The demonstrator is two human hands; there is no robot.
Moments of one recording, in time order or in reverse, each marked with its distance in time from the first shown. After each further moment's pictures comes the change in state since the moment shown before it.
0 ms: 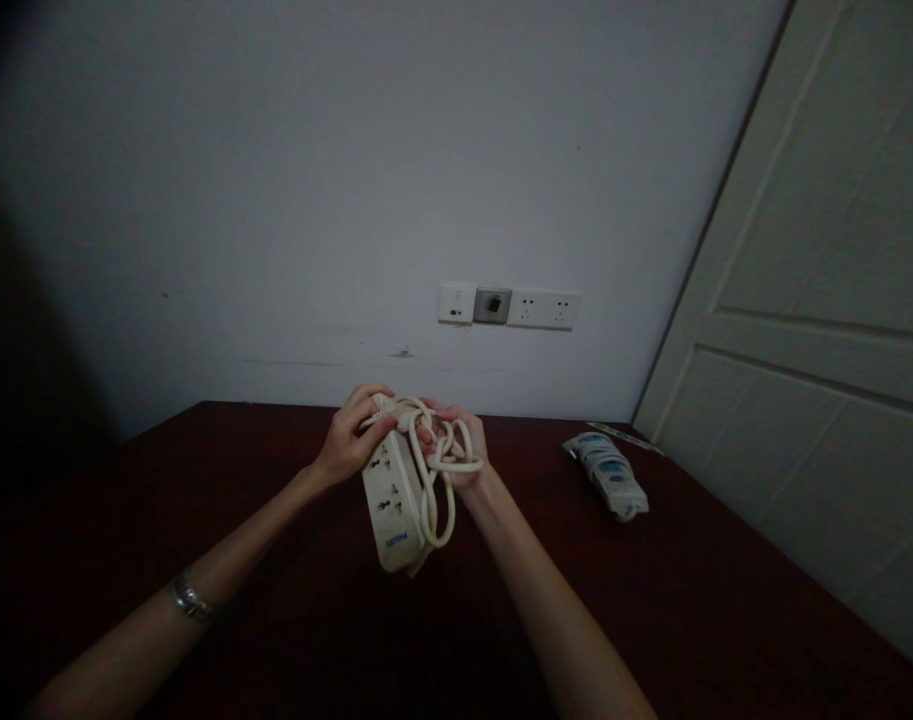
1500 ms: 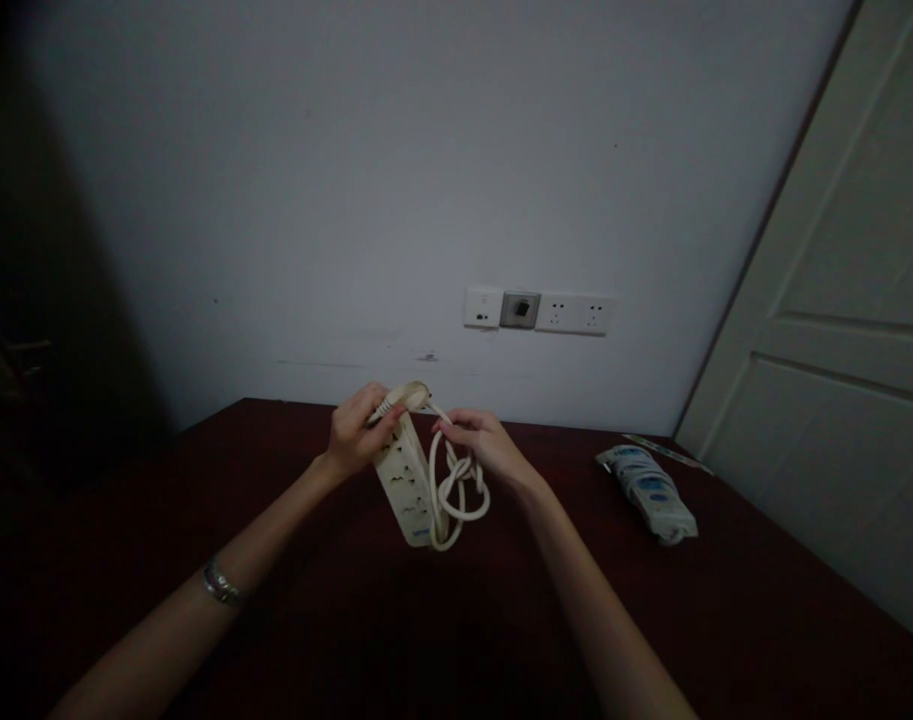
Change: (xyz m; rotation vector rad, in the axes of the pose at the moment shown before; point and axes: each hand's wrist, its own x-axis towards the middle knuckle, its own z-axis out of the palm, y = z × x) left_hand 0.008 0.006 -0.023 0.227 0.129 0.146; right_hand -0.009 -0.010 0.012 -0.791 0.236 -0.008
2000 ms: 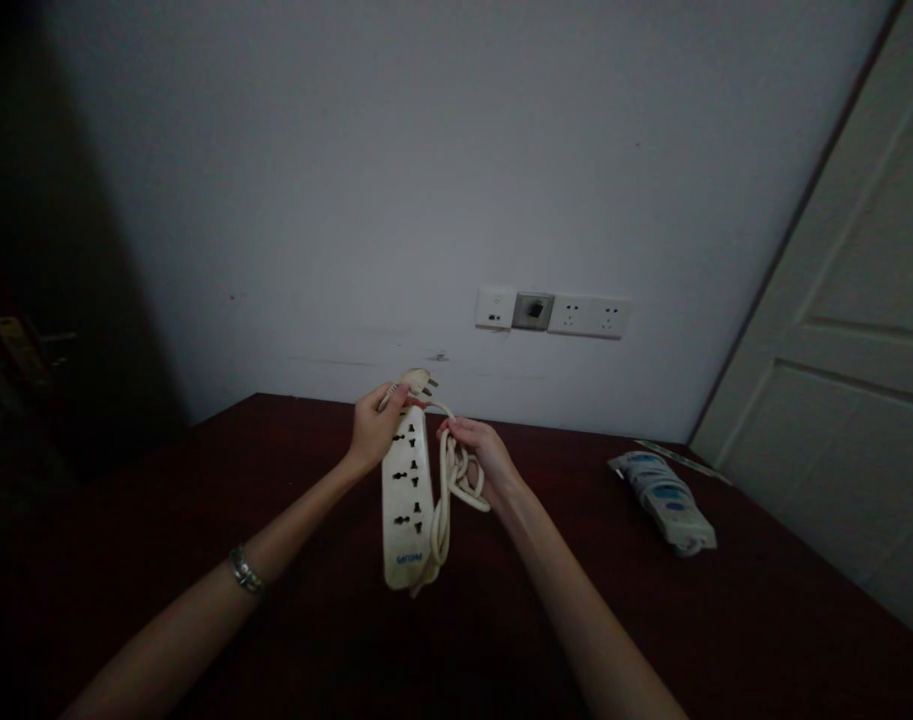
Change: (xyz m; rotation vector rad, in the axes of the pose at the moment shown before) left_hand -0.003 -0.004 0.018 -0.396 0.122 -0.689; right_hand 0.013 0.024 0.021 0.548 0.041 0.096
